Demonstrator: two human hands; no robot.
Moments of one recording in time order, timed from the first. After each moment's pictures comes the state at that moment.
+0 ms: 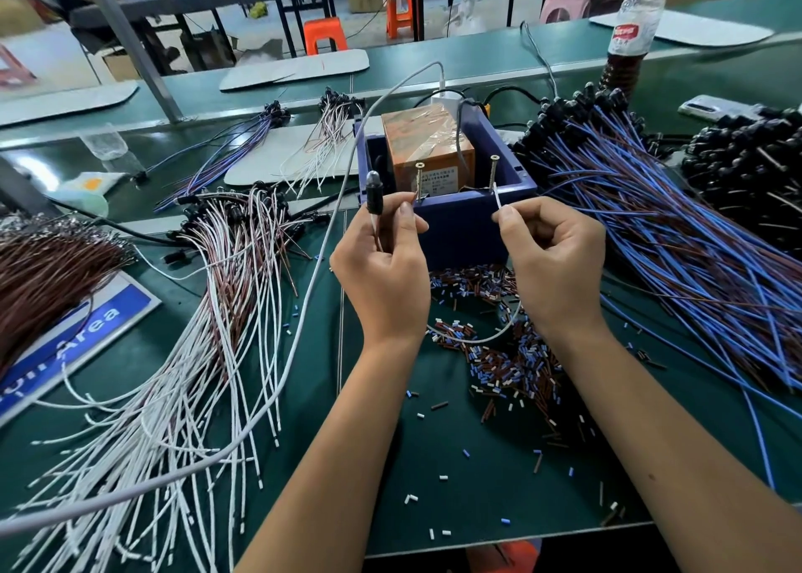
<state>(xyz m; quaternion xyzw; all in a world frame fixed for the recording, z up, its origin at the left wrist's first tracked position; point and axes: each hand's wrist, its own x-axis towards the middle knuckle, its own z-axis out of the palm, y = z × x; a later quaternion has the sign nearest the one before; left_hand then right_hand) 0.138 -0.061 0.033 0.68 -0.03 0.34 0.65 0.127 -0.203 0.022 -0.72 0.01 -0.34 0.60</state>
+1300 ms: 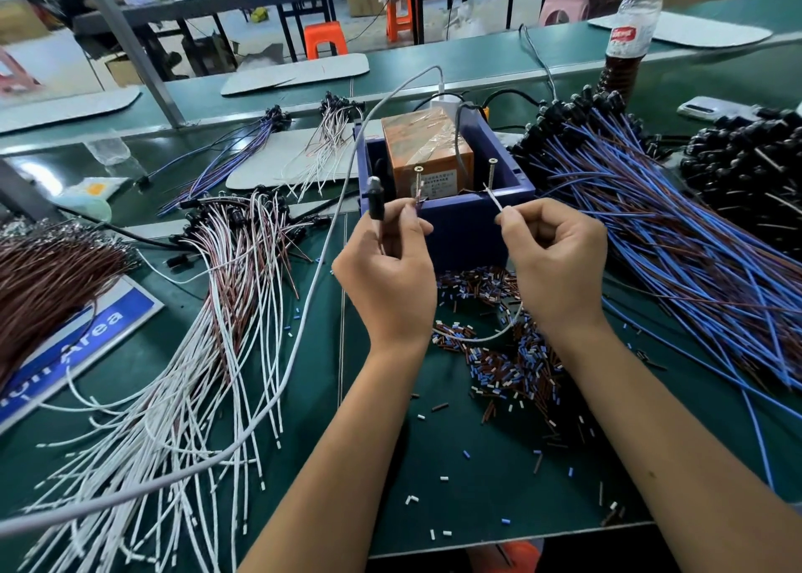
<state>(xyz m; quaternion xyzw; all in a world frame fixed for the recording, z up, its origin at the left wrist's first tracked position) 0.133 -0.066 0.036 0.70 -0.01 0.36 0.62 0.130 -0.207 0.021 -0.74 0.01 -0.34 0.58</state>
